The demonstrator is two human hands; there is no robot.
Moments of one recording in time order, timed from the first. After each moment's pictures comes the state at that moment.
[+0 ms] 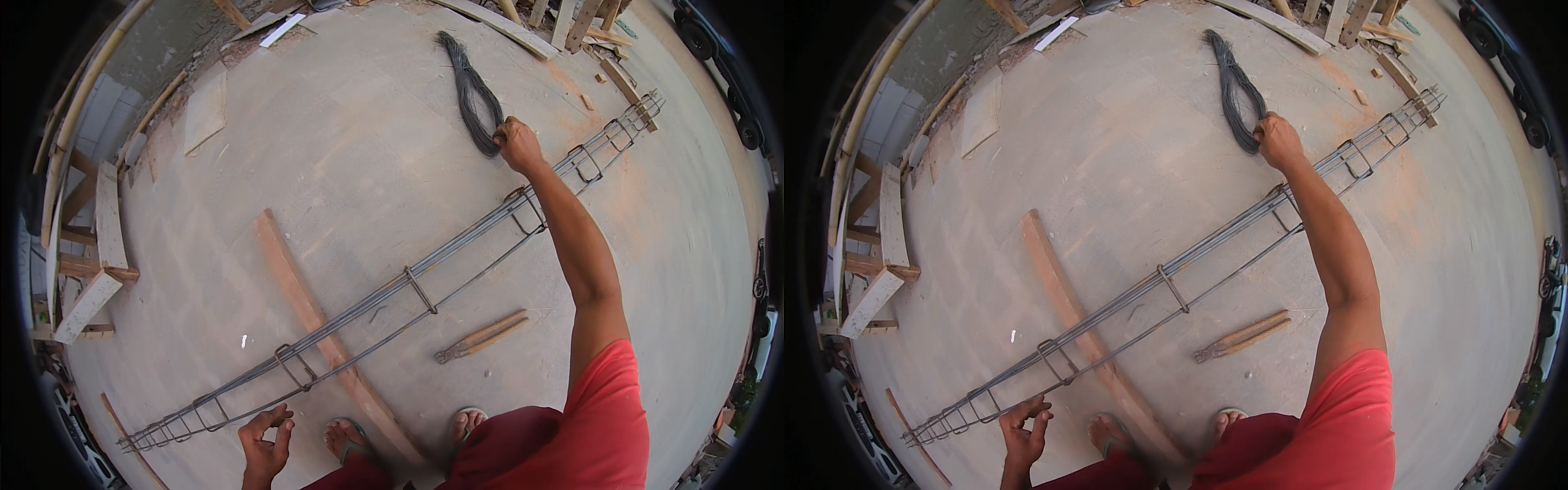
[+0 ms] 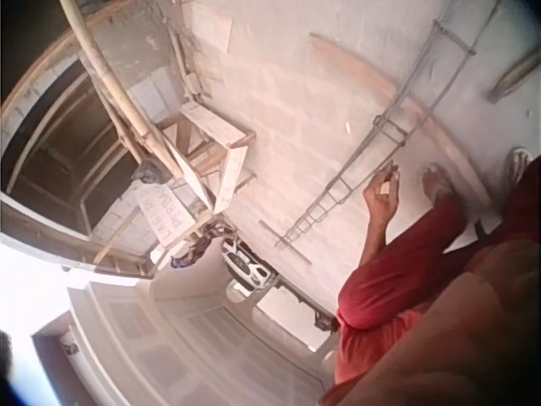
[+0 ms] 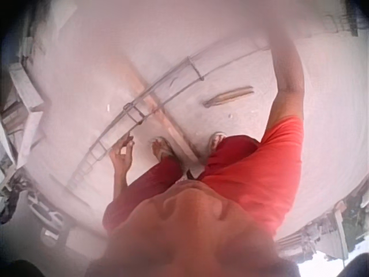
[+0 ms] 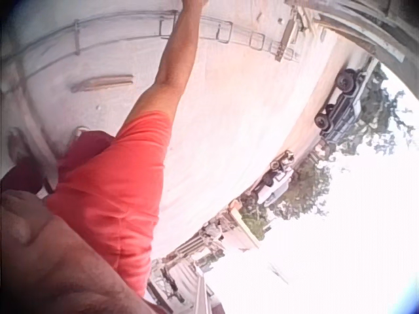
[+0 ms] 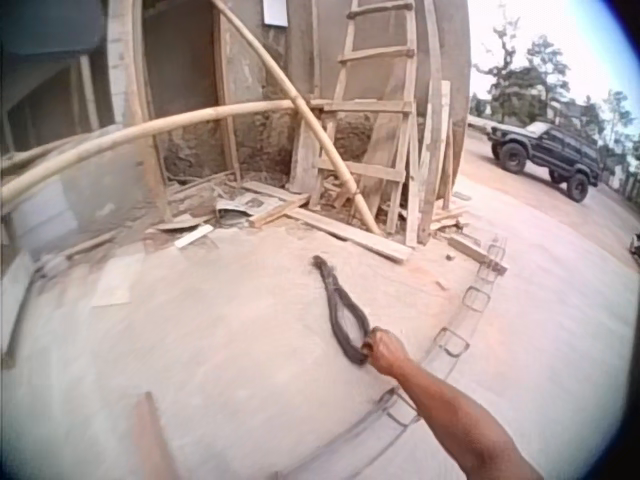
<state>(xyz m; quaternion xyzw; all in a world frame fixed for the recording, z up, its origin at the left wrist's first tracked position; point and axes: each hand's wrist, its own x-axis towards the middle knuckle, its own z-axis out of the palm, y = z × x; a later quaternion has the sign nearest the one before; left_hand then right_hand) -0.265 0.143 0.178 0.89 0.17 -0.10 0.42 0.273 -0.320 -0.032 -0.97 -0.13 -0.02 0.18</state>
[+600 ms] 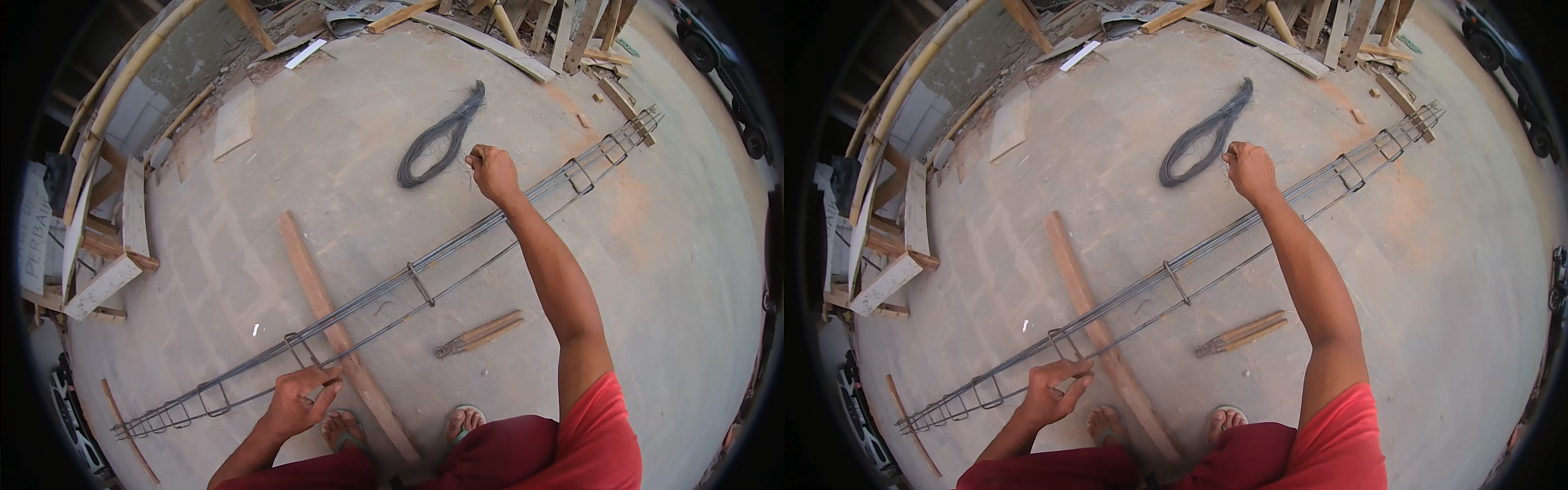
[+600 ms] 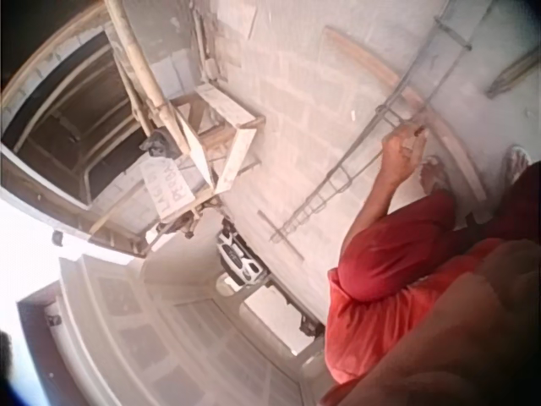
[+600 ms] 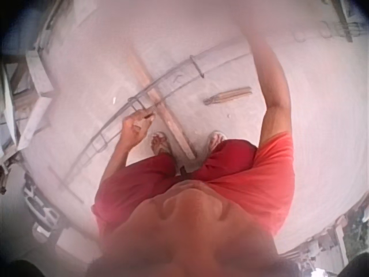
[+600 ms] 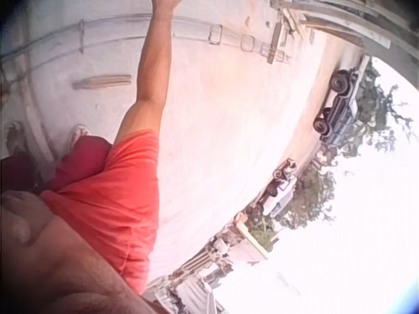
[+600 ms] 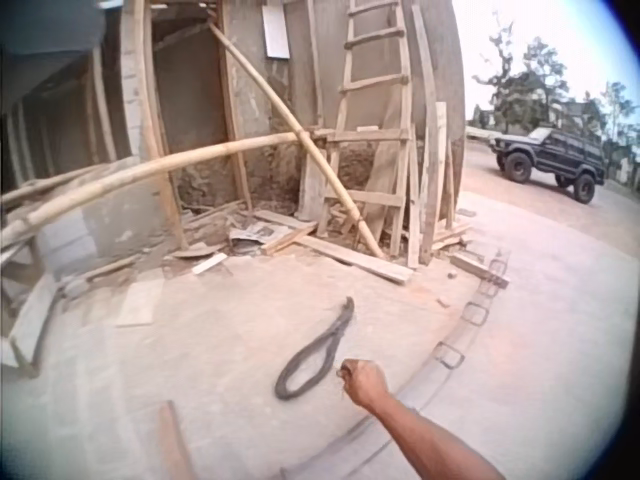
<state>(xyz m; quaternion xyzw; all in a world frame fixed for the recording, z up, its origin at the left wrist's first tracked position) -0.190 0.081 0.191 0.90 -0.02 -0.13 0.42 0.197 -0.251 0.029 -0.93 -0.10 -0.10 0.33</state>
